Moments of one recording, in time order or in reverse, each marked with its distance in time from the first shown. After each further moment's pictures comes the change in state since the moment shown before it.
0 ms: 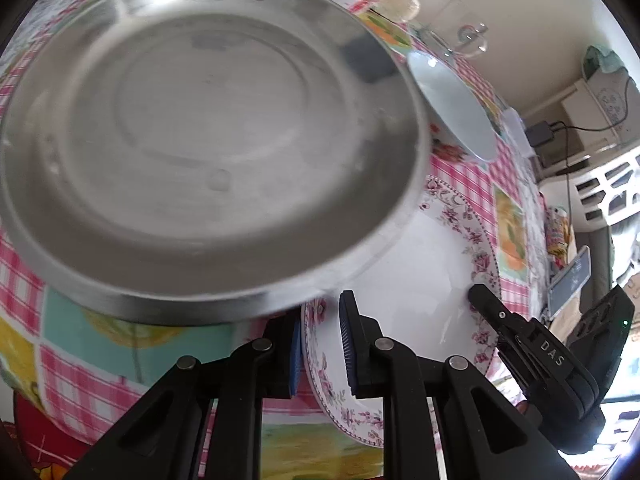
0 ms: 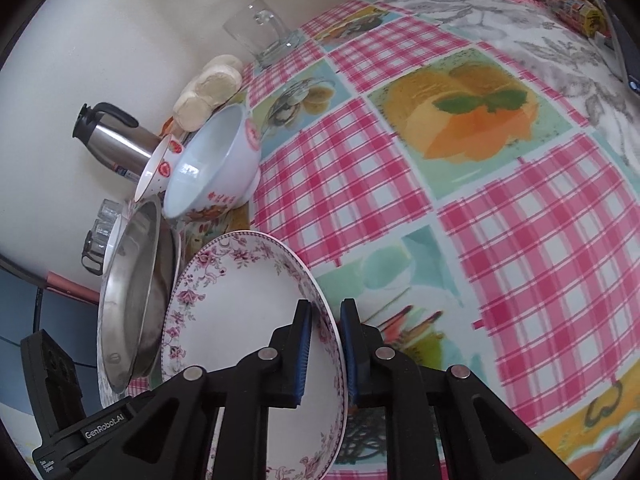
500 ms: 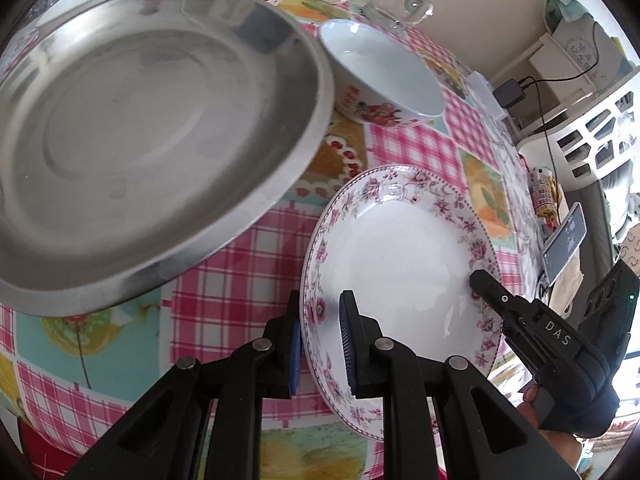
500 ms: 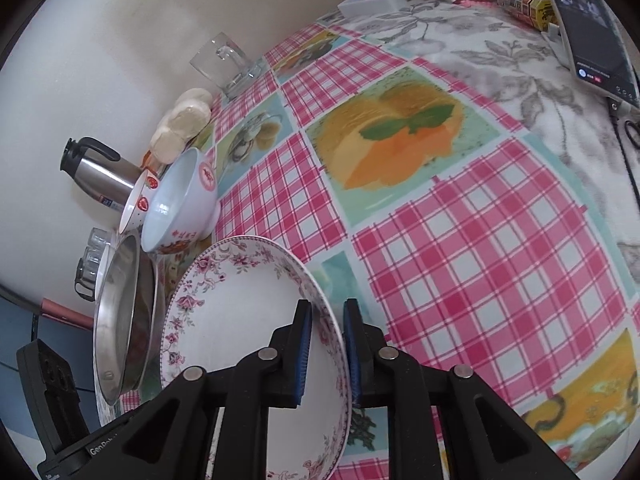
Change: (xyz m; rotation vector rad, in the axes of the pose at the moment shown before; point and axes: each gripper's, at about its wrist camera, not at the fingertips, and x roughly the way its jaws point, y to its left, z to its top) left arm 0.009 -0.039 -0.011 0.146 -0.003 -0.015; right arm -0.025 -0.037 0.005 0.053 -0.054 -0.044
